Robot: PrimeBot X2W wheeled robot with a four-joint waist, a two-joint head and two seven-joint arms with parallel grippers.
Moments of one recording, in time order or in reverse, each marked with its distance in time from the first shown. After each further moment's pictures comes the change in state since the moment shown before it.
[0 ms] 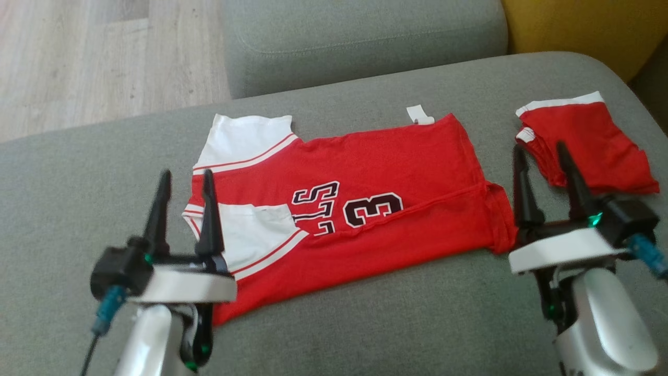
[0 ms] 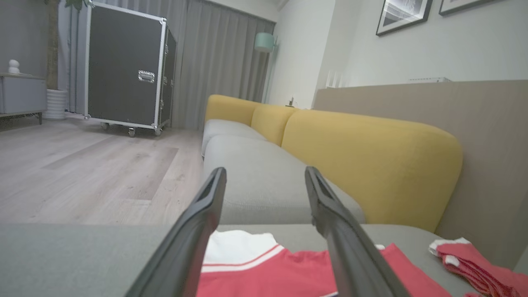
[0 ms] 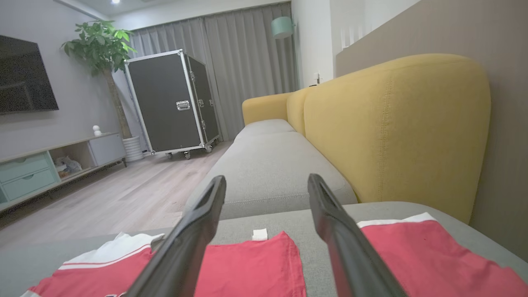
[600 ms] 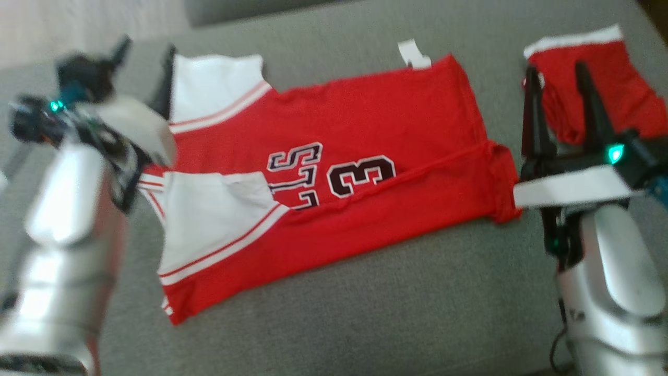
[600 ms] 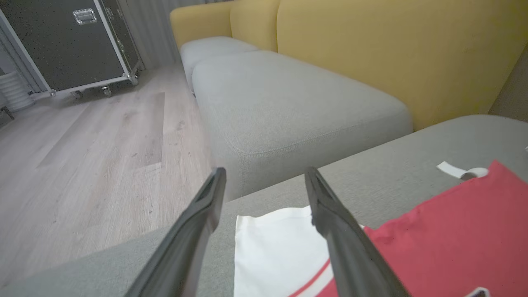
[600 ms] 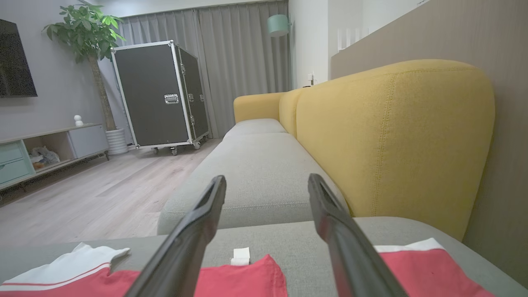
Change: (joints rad) left arm -0.567 0.168 -0.083 0.427 0.100 -0.073 0.303; right arm -0.152 0.029 -0.023 -0.062 -0.063 0.000 0.000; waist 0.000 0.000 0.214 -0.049
